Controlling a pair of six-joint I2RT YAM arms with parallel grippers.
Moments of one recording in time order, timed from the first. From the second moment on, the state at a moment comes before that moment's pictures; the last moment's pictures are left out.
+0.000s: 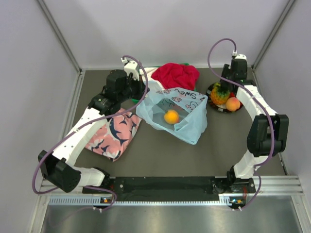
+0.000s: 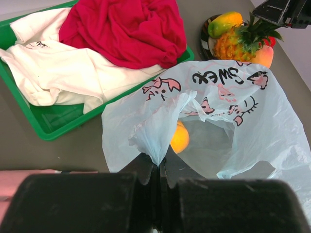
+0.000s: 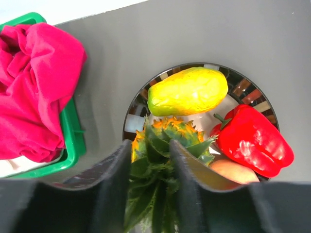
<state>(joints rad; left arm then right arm) -0.49 1.32 1.31 -0.35 0.14 -0.26 0.04 1.70 1.38 -0.24 0.11 0.22</state>
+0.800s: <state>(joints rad) -0.49 1.32 1.31 -0.35 0.14 -0.26 0.04 1.70 1.40 -0.25 0.03 0.27</state>
